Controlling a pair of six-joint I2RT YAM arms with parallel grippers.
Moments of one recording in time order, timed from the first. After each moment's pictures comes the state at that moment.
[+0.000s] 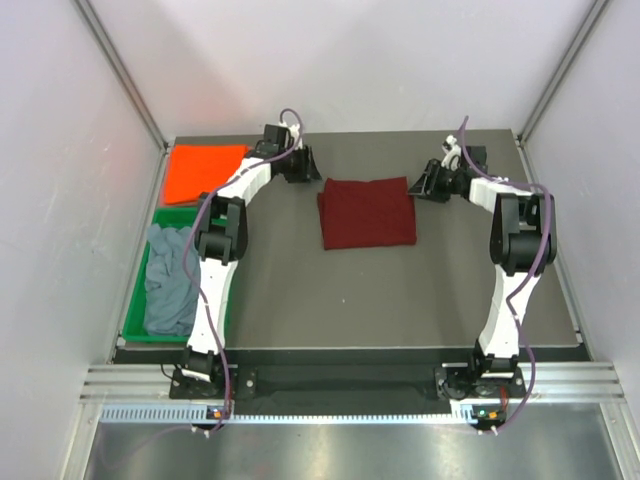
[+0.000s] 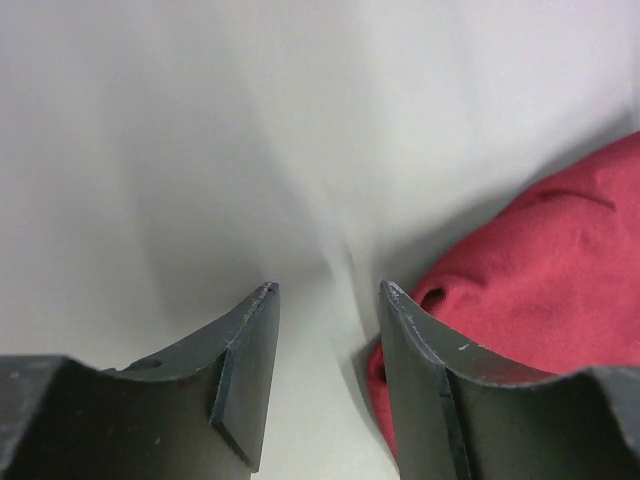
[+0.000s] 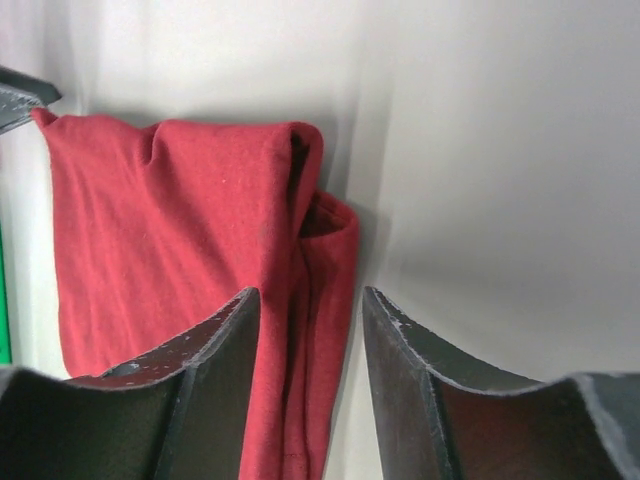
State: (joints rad) left arm -0.23 2.55 2.19 -0.41 0.46 -0.28; right arm -0.01 2.13 1.45 -0.10 -0.60 0.31
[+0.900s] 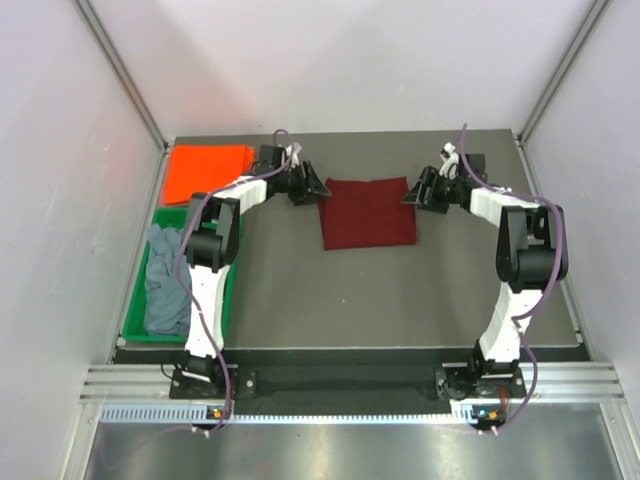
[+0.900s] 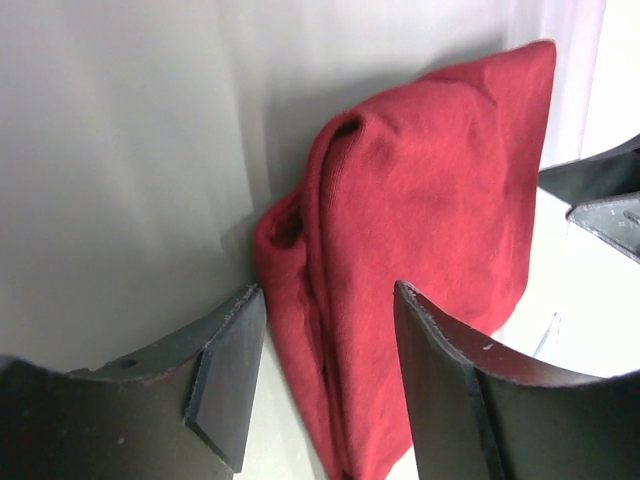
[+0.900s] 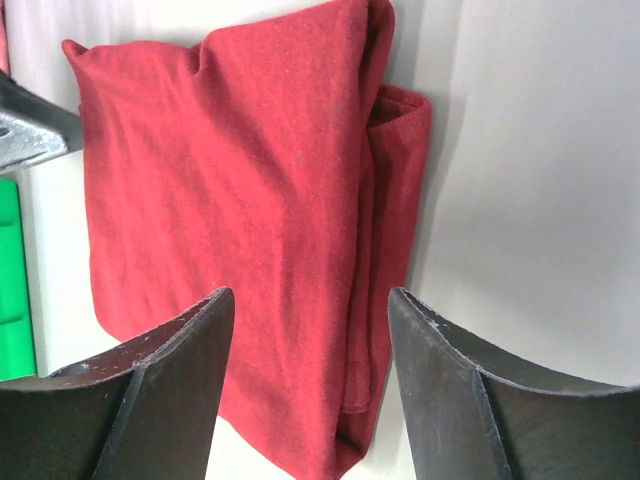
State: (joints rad) left arm -0.23 2.33 1.70 -0.11 0.67 -0.60; right arm 0.02 1.95 1.26 -0.10 -0.56 0.34
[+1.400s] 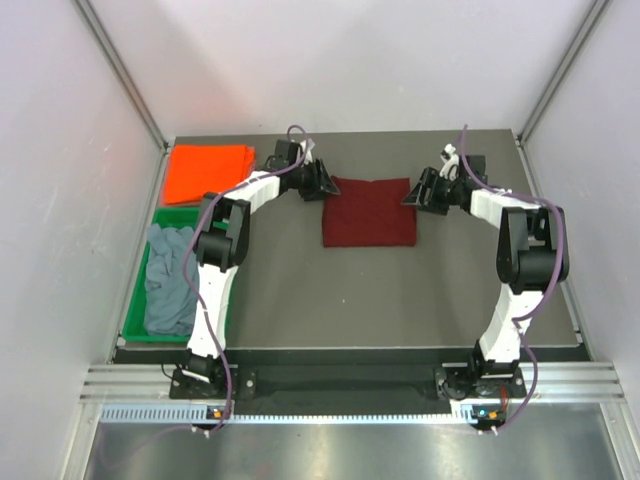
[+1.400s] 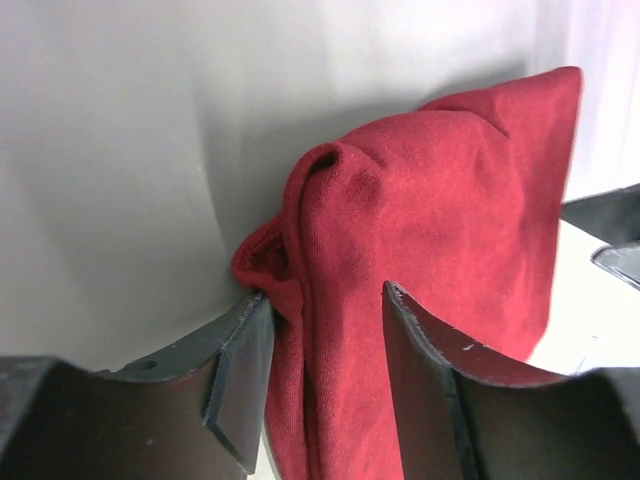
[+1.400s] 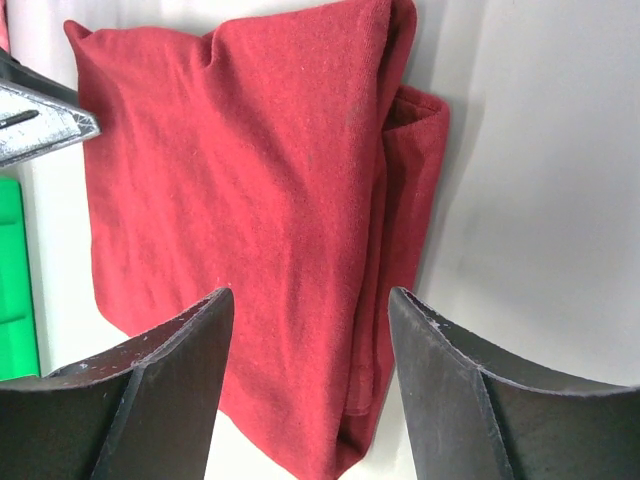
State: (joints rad) left arm -0.30 2.40 1.85 -0.20 0.57 -0.58; right arm 0.02 1.94 1.24 -0.09 -0.56 0.35
